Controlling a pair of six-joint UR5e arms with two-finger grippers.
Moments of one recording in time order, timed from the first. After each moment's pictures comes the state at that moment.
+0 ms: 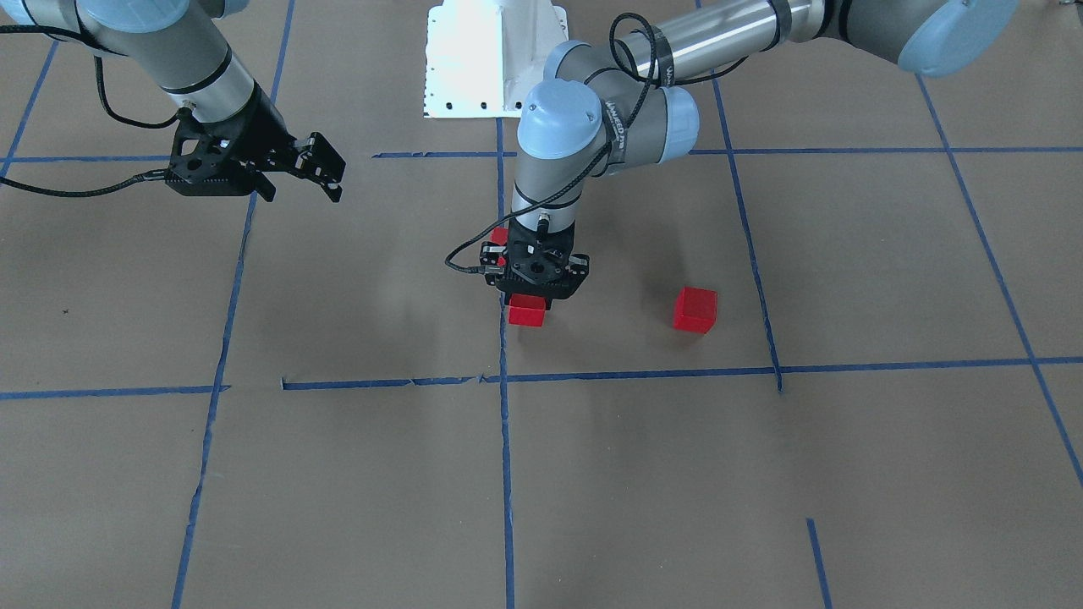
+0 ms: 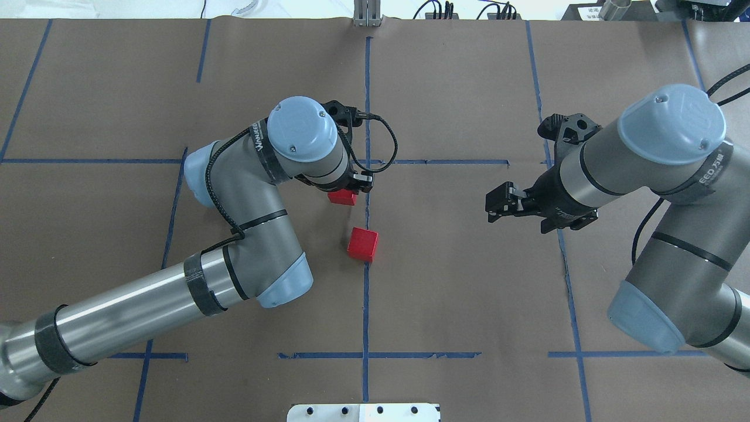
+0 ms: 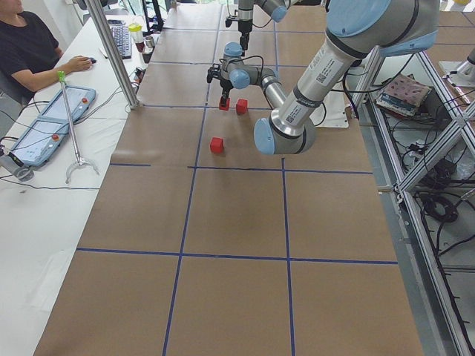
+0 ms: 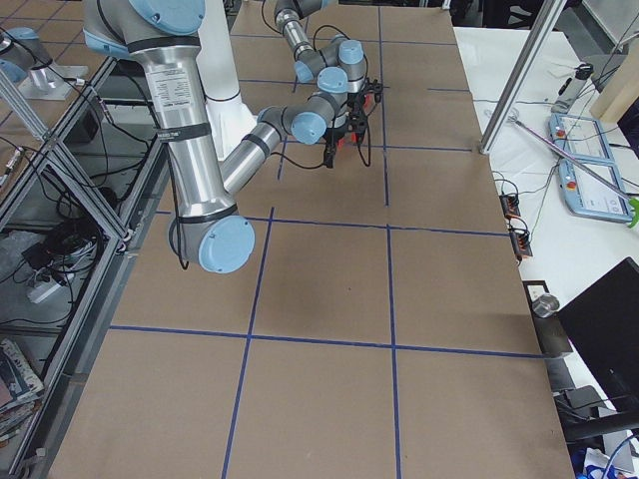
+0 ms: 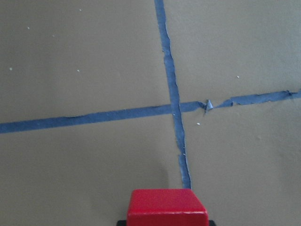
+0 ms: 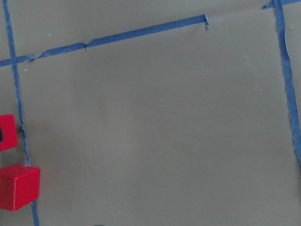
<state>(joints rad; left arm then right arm) -0.51 -2.44 -1.40 -1.77 -1.78 -1.15 0.70 -1.31 2.07 -1.50 2.09 1.28</state>
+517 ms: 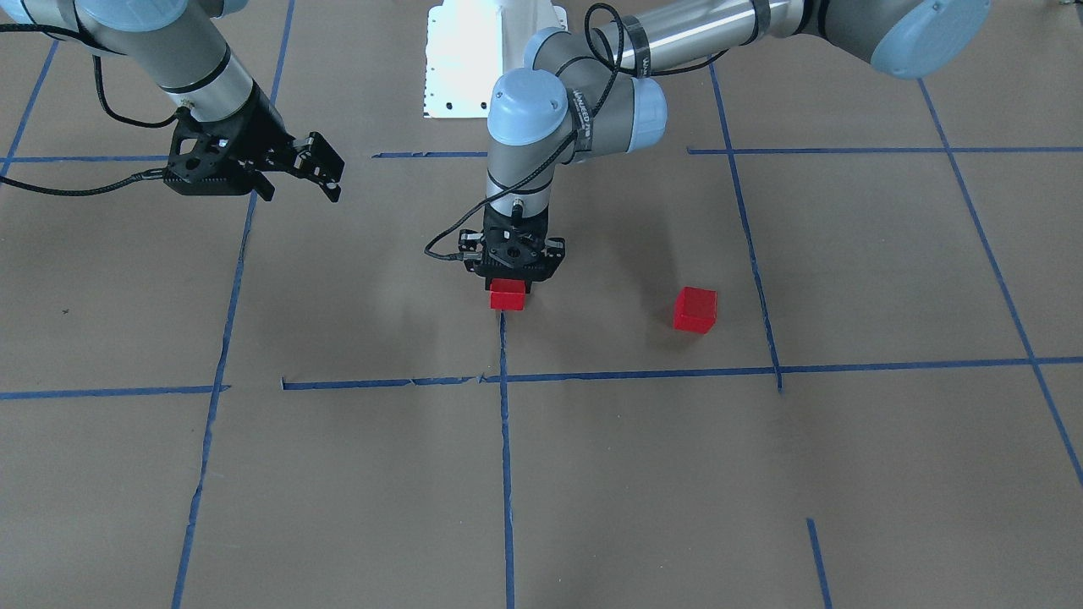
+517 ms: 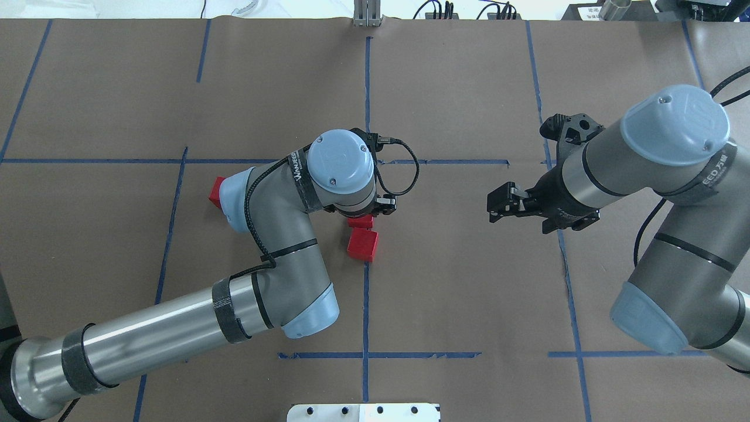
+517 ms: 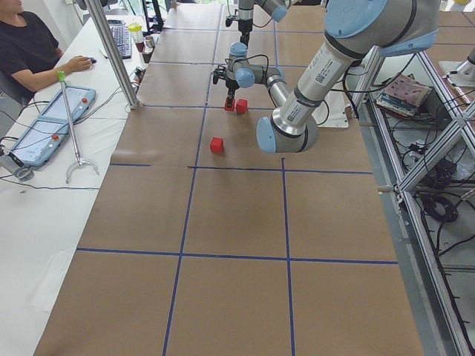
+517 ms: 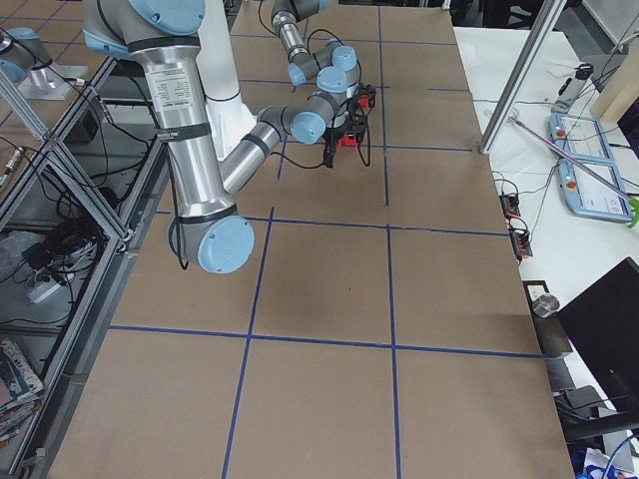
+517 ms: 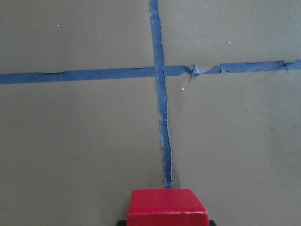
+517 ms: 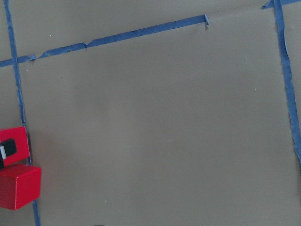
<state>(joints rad) -0.48 -2.44 -1.40 -1.72 -1.76 -1.19 0.70 -1.31 2.07 -1.50 2.09 1.28</state>
